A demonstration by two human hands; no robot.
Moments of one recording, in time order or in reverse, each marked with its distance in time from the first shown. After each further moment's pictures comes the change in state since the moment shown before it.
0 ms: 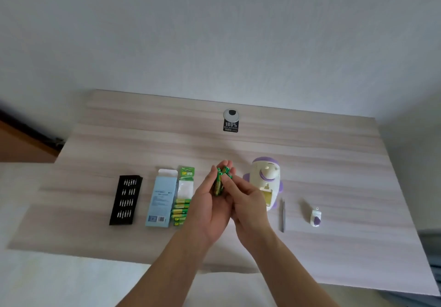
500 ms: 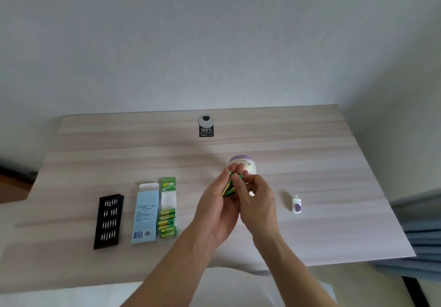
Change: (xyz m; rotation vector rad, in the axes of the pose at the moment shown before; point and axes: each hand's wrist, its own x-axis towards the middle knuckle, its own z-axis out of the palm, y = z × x) left_hand -0.005 -0.044 0.031 0.226 -0.130 -0.122; right_hand -0.022 -0.024 -0.049 -0.499 0.356 -0.293
